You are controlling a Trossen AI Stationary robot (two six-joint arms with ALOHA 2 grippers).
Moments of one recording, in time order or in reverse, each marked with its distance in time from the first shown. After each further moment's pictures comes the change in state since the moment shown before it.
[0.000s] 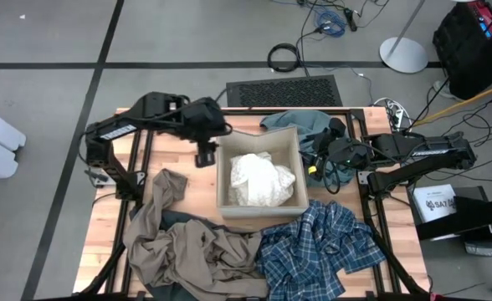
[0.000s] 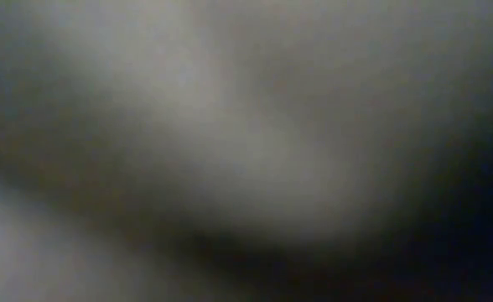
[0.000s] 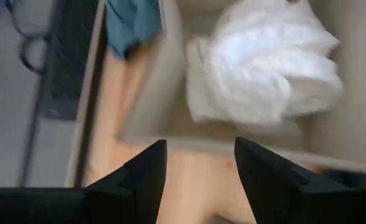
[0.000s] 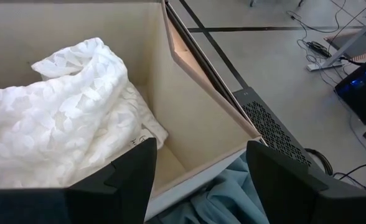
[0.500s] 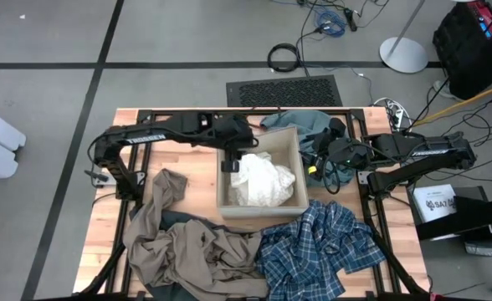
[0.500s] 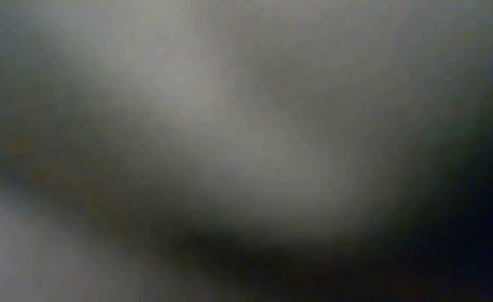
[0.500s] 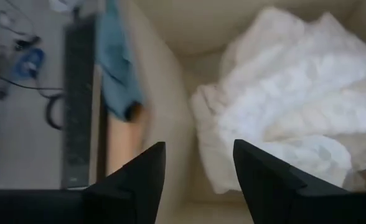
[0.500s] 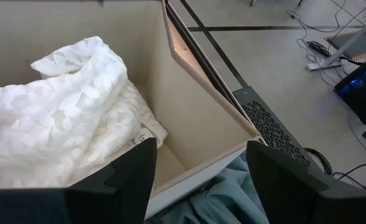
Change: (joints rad) left arm 0.009 0.075 -0.232 0.444 -0.052 0.277; right arm 0.000 0.000 0.000 -0.006 0.000 -0.001
